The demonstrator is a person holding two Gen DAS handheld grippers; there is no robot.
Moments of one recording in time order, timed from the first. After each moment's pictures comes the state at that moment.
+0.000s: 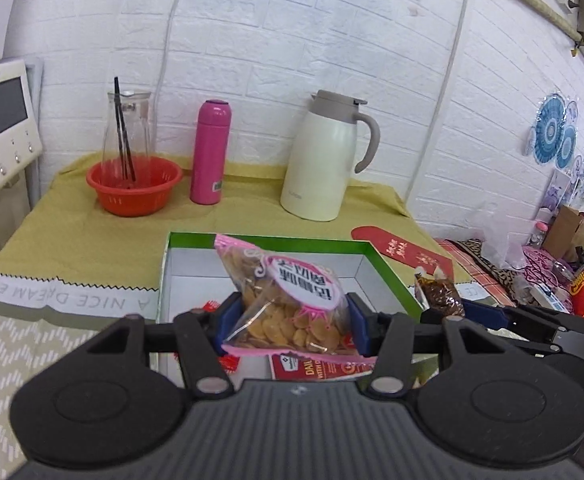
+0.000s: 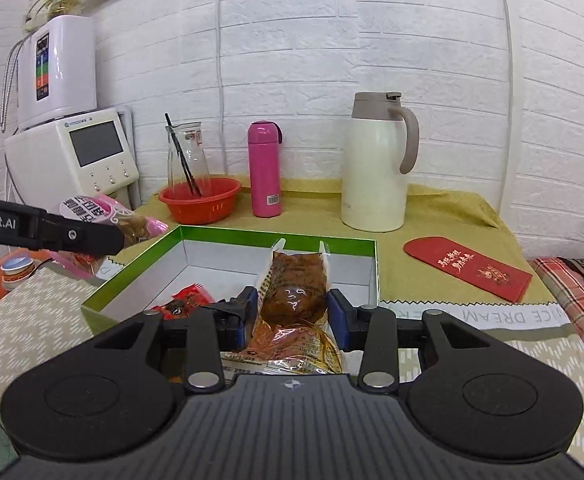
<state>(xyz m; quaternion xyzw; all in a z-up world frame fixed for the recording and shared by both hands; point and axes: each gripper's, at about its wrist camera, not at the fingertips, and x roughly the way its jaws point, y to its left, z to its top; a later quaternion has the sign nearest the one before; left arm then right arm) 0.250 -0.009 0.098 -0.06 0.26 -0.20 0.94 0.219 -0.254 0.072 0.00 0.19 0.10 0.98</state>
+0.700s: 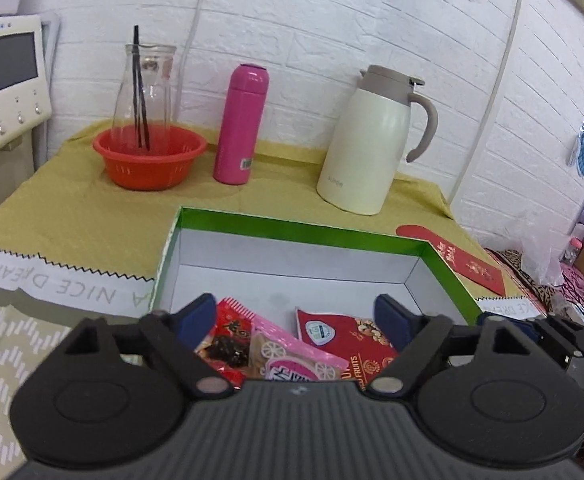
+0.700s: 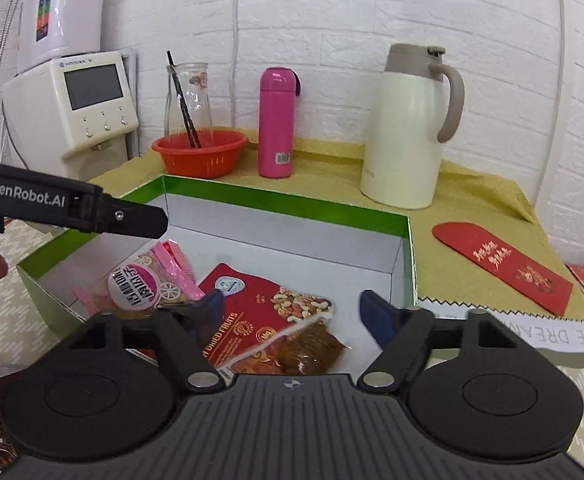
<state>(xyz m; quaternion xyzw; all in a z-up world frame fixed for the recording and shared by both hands) 0.308 -0.015 0.048 -0.09 0.27 -0.15 0.95 0.268 -0.241 0.036 -0.06 0.21 0.14 0.97</state>
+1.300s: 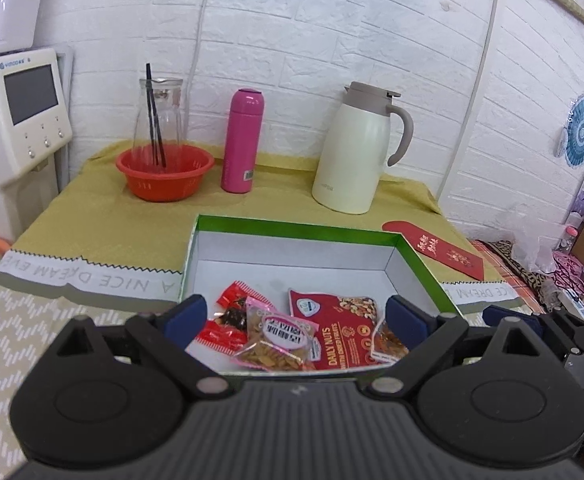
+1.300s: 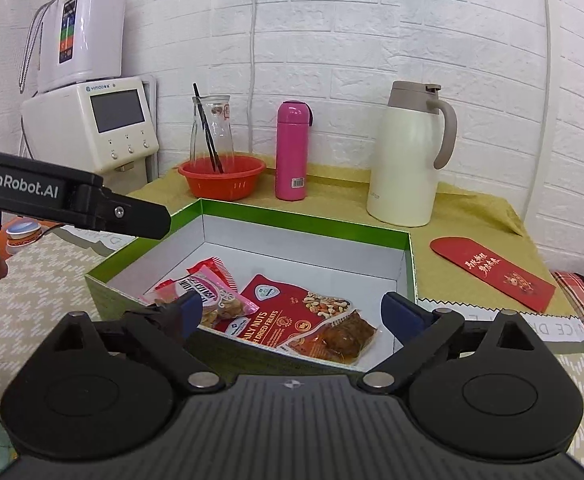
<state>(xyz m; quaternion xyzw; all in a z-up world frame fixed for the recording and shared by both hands) 0.230 -0.010 0.087 -0.06 0.27 -0.14 0.95 0.199 -0.234 0.063 -0.04 0.20 0.13 0.97</state>
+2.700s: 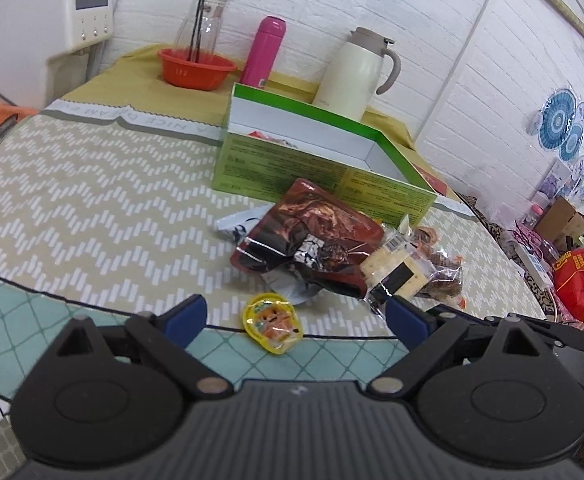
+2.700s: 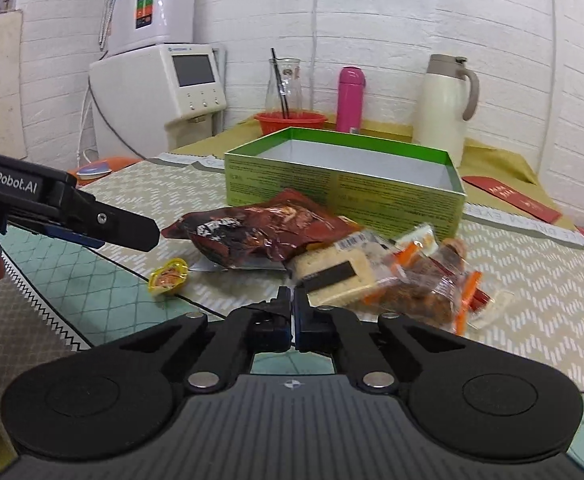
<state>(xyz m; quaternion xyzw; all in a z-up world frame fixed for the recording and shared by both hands) 0.081 0.049 0.014 -0.13 0.33 -0.18 0.92 0.059 -0.212 0.008 -0.03 0.23 0.18 0.96</state>
